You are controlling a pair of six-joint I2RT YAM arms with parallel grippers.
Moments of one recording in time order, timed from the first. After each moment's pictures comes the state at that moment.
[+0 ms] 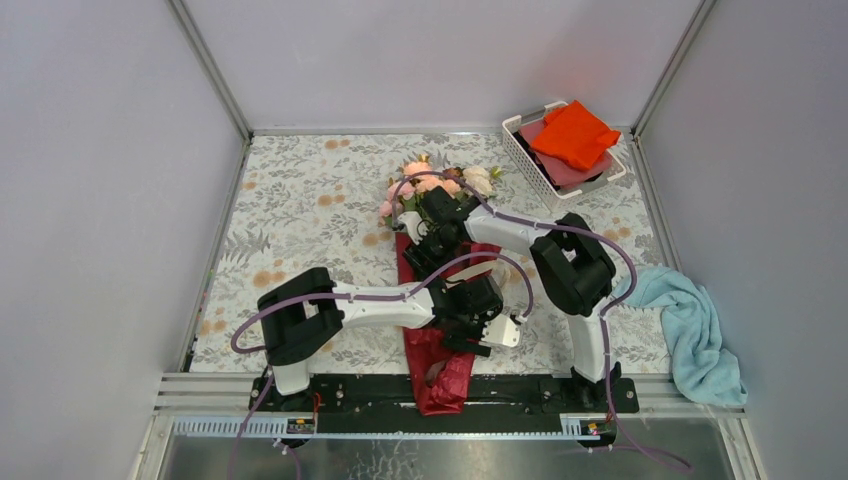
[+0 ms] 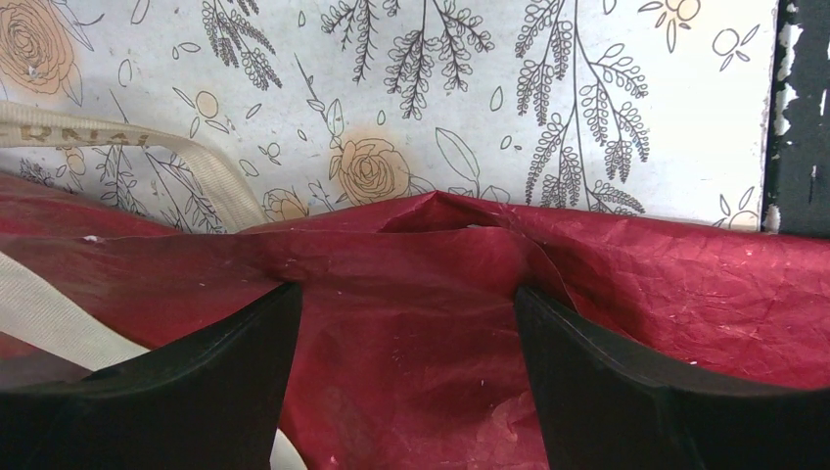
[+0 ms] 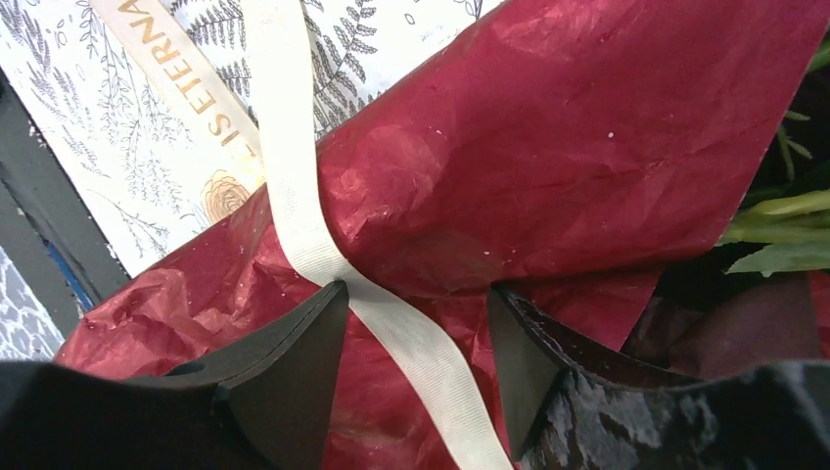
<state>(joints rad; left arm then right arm) -1.19 1.82 1.12 -0.40 0.07 0.64 0.74 2.05 1.47 -0.65 -0.52 -0.20</state>
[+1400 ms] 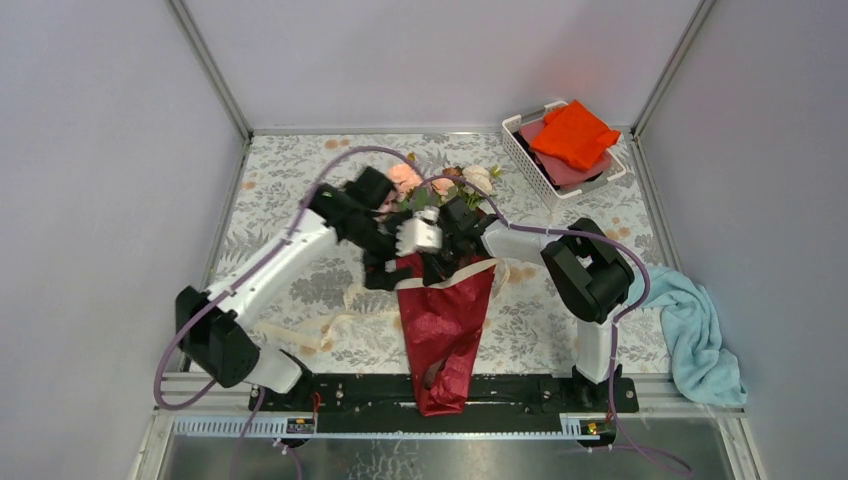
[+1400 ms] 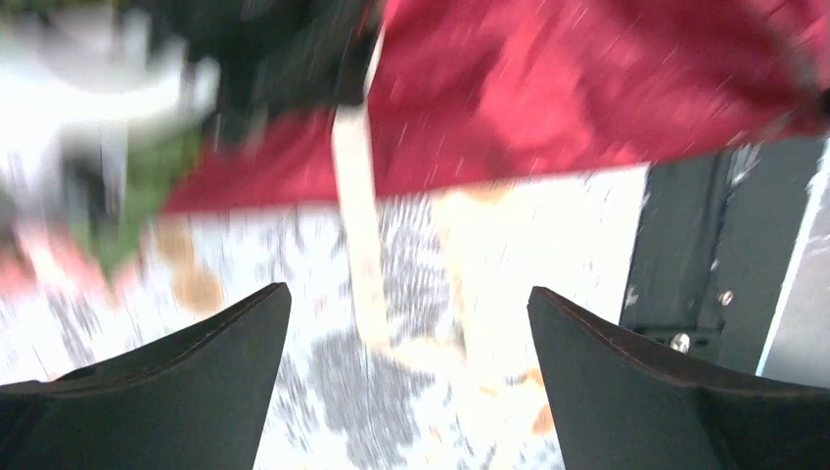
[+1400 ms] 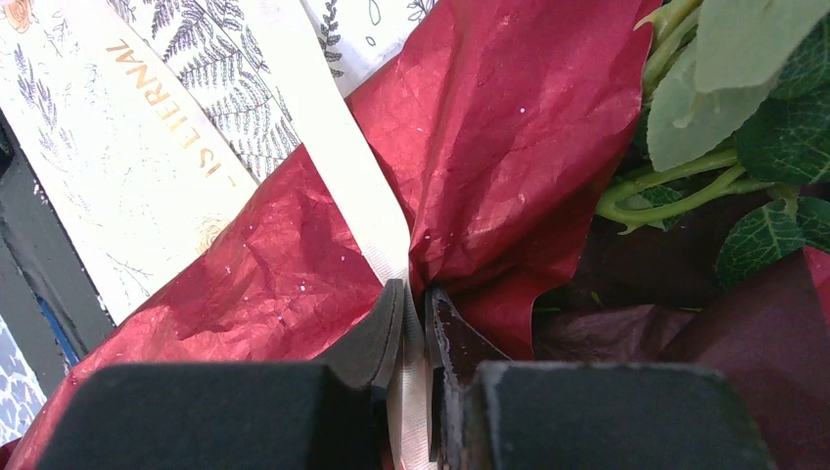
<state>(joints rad) -0.69 1.50 1.41 -1.12 0.49 0.86 0.71 1.95 1.19 -0.28 -0.53 -0.07</state>
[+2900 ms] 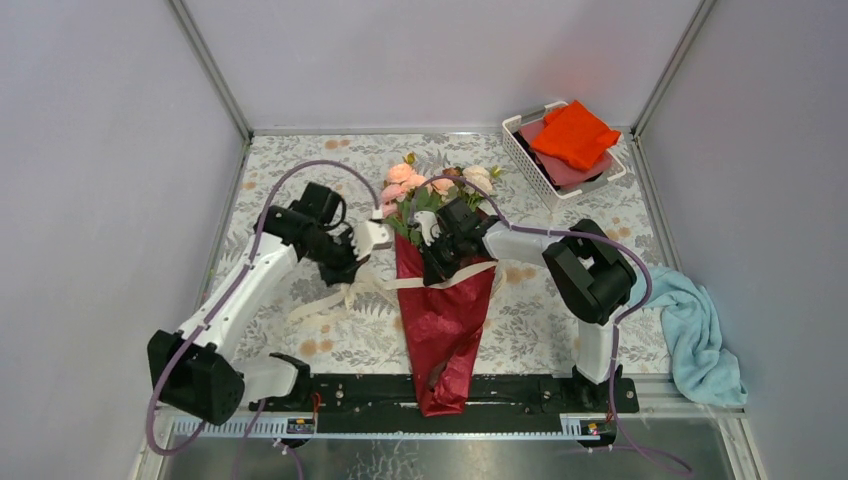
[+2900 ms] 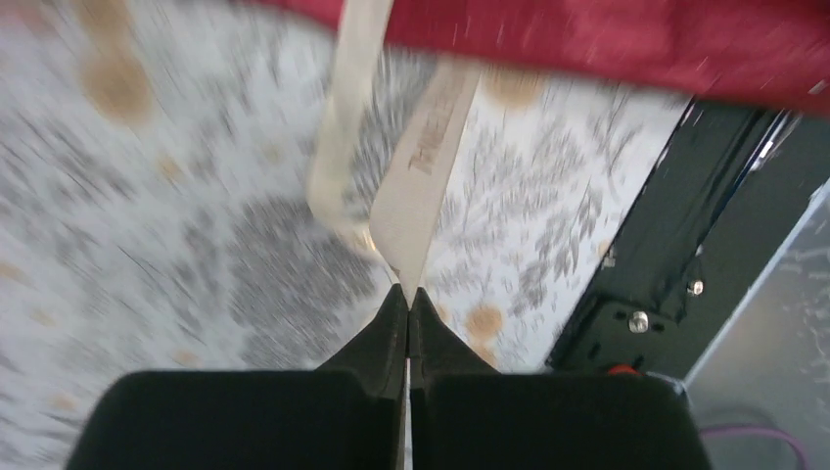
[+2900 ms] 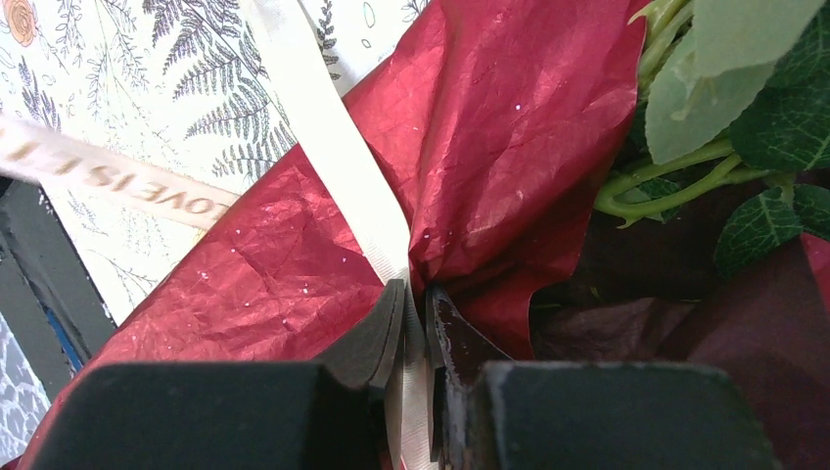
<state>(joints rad) -0.29 1.25 1.04 -1.13 0.43 0.80 0.71 1.93 1.18 -0.26 -0.52 -0.05</state>
